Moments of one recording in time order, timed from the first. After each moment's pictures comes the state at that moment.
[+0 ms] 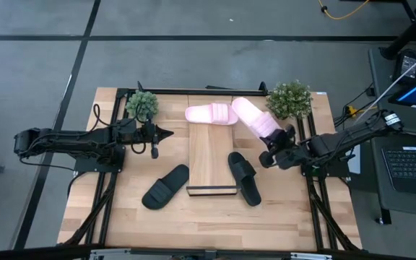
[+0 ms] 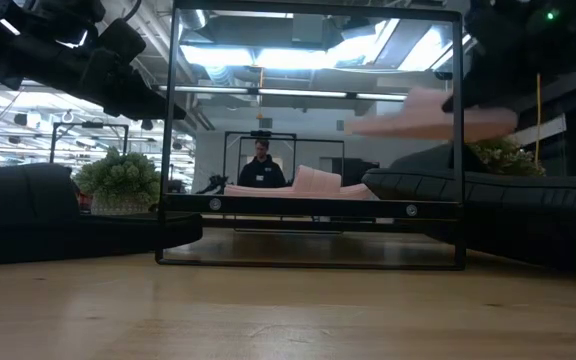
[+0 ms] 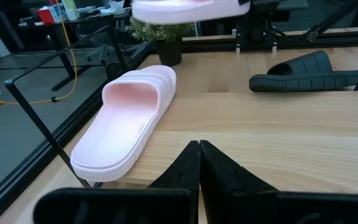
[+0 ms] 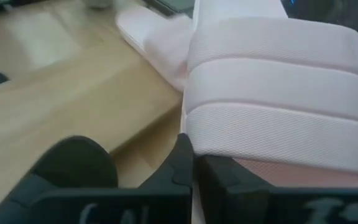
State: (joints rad) left arm 0.23 0.69 0.22 0.22 -0.07 0.11; right arm 0.35 0.98 0.69 -0.61 0.87 0.71
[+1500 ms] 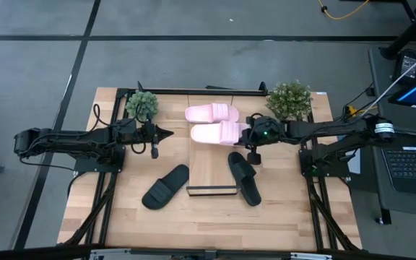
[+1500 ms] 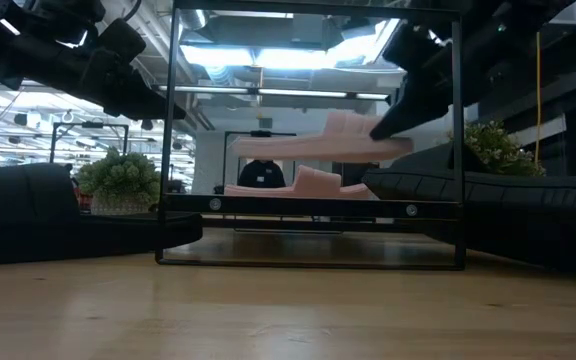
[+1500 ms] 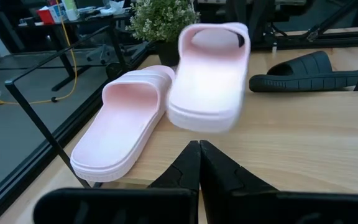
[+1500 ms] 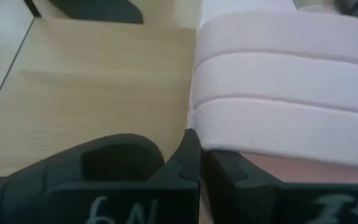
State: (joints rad) left arm 0.23 0.69 0.22 0.22 -0.07 0.11; right arm -0.12 1.26 0.70 -0.11 -0.05 -0.19
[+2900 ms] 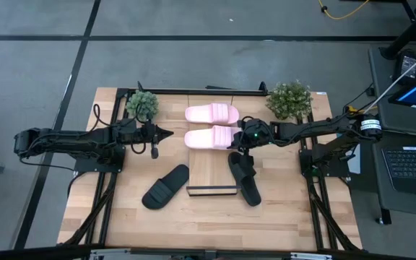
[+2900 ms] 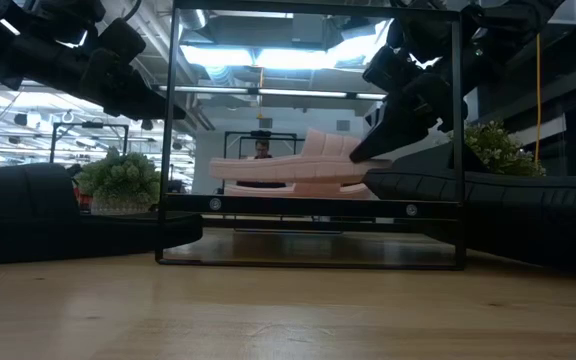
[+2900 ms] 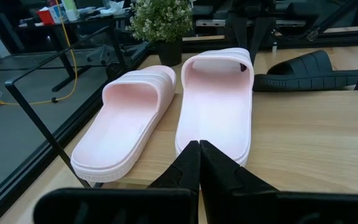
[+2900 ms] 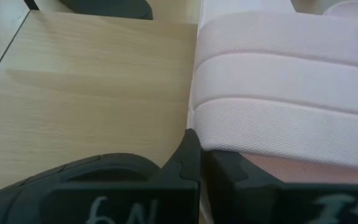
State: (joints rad) left arm 0.23 0.69 0.22 0.22 -0.07 0.11; right arm -0.14 1.42 0.70 0.06 -0.11 -0.21
